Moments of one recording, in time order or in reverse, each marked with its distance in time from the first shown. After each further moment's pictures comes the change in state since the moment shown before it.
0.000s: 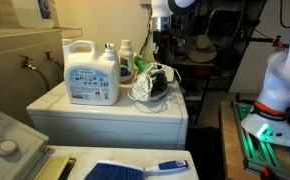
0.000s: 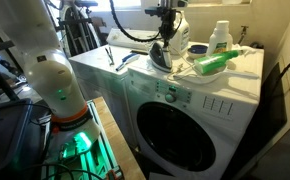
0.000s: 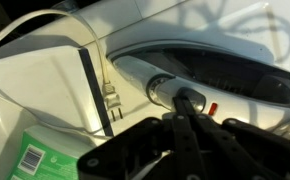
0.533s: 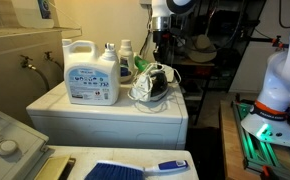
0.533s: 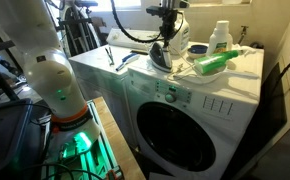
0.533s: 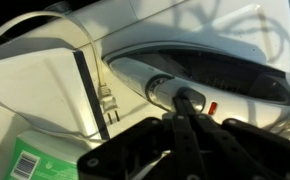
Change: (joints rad) arm -0.010 0.009 -0.012 0.010 0.052 -0.014 -0.038
